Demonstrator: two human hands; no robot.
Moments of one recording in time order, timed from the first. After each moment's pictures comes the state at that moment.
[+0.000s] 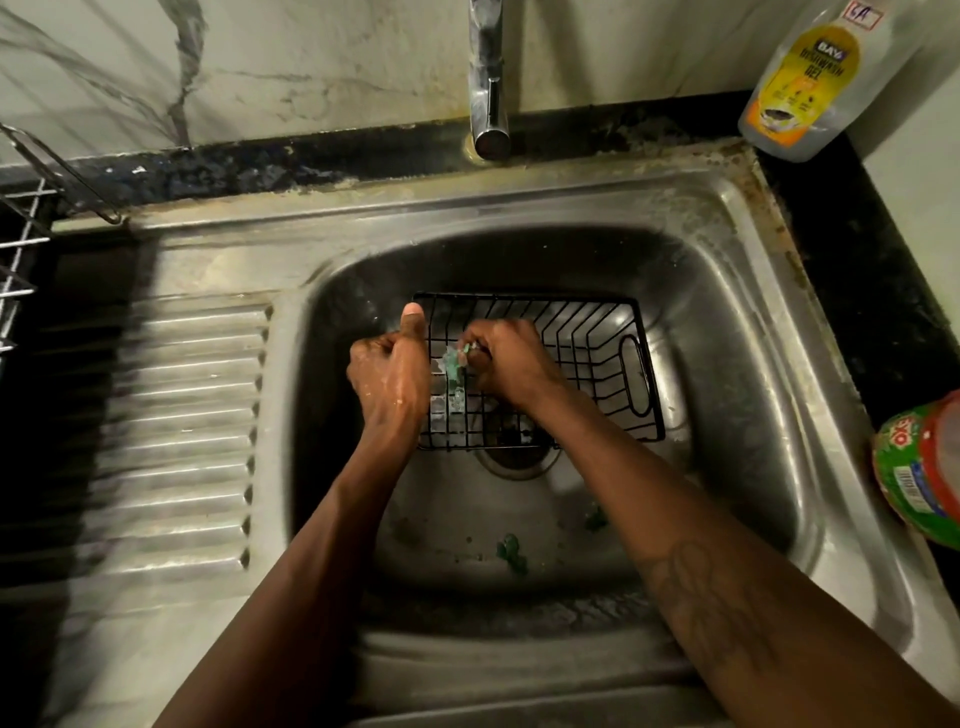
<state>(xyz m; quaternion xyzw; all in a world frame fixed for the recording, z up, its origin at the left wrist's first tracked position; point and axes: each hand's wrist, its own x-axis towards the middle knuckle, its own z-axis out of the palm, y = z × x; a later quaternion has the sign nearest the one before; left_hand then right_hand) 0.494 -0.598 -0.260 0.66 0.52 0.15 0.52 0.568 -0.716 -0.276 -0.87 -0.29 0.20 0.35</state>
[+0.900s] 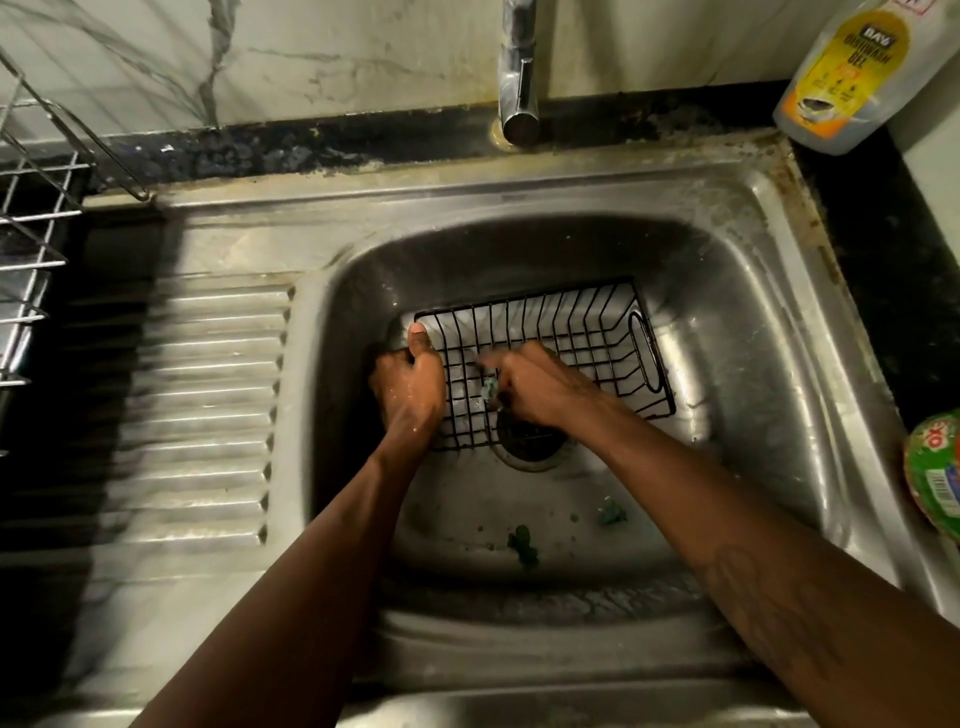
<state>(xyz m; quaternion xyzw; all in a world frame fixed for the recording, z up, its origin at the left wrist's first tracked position) 0.480 -0.605 -0.271 0.69 0.55 0.11 0.46 0.559 -0.733 -0.311 -0.86 -0.40 0.26 0.18</state>
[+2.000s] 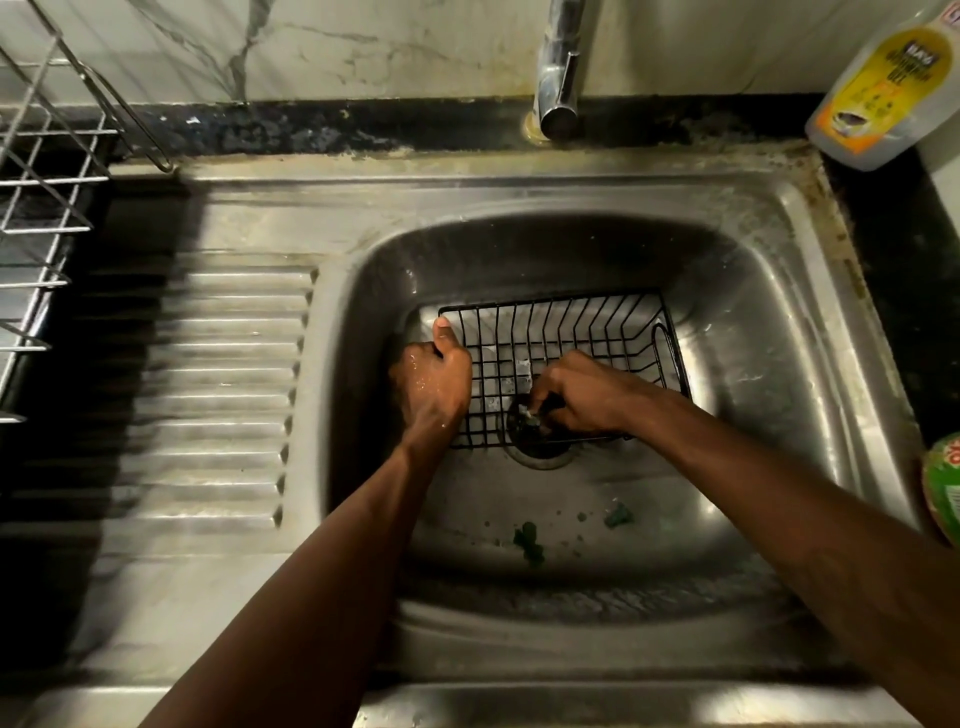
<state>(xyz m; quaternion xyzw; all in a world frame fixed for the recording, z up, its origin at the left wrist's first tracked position) 0.477 -0.611 -0.264 0.73 0.53 0.06 0.42 0.575 -0.773 -0.296 -0.81 -0.47 0.33 0.11</state>
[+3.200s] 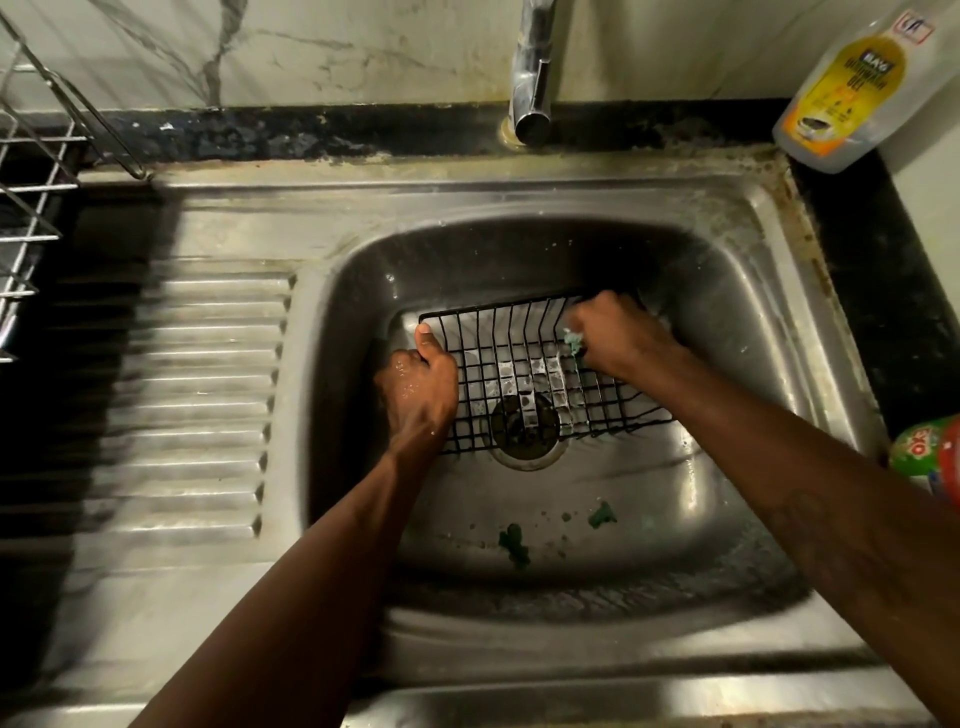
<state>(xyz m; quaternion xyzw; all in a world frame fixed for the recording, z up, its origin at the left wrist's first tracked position) 0.472 -0.618 -0.257 0.74 0.52 0.05 0.43 0.626 -0.780 -0.270 -0.92 -0.35 0.17 -0.01</state>
